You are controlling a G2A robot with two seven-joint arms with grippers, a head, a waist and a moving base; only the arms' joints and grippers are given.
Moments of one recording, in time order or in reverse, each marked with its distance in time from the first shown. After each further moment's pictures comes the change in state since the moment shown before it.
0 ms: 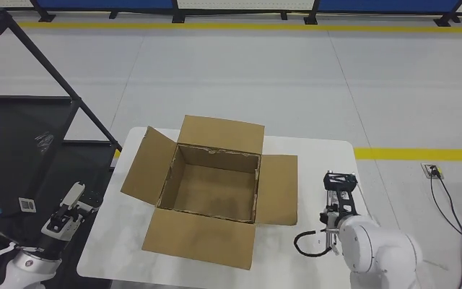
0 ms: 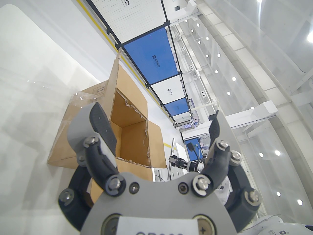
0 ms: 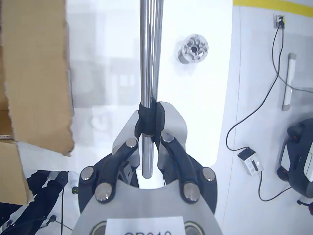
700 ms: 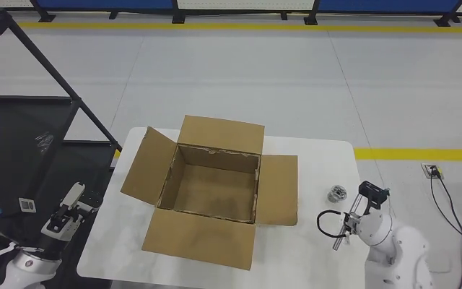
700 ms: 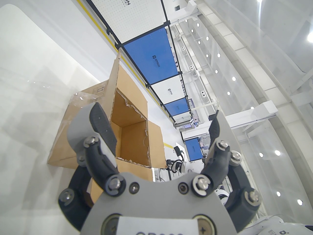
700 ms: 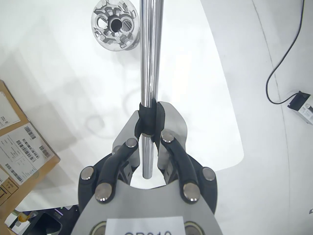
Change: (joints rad) left arm 0.000 0.000 0.000 0.000 0.000 0.000 0.000; right arm 0.056 0.011 0.231 0.322 0.138 0.250 -0.167
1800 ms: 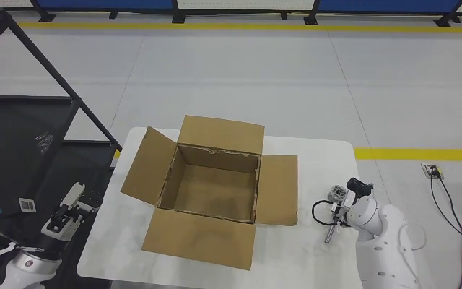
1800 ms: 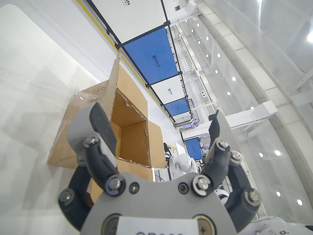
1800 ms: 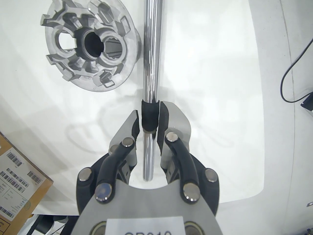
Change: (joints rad) left arm 0.000 0.000 0.001 -0.001 0.001 0.000 0.003; right arm 0.176 0.035 0.001 0.381 0.086 -0.049 -0.116
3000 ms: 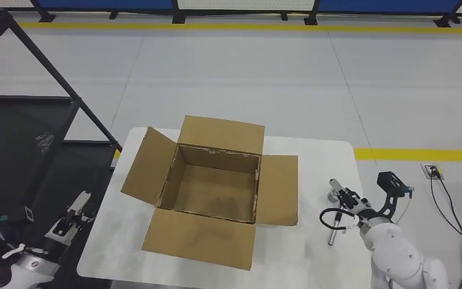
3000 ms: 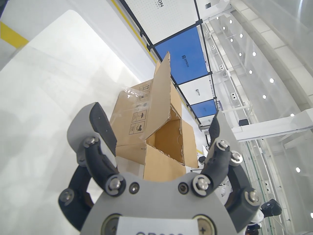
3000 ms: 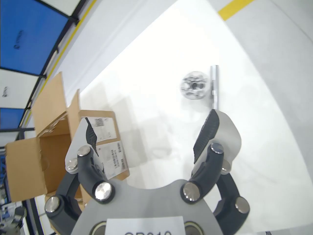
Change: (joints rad) left arm -0.020 0.024 0.010 0.153 0.173 0.017 0.001; right arm -0.373 -0.025 -0.035 -0.660 0.486 0.040 -0.455
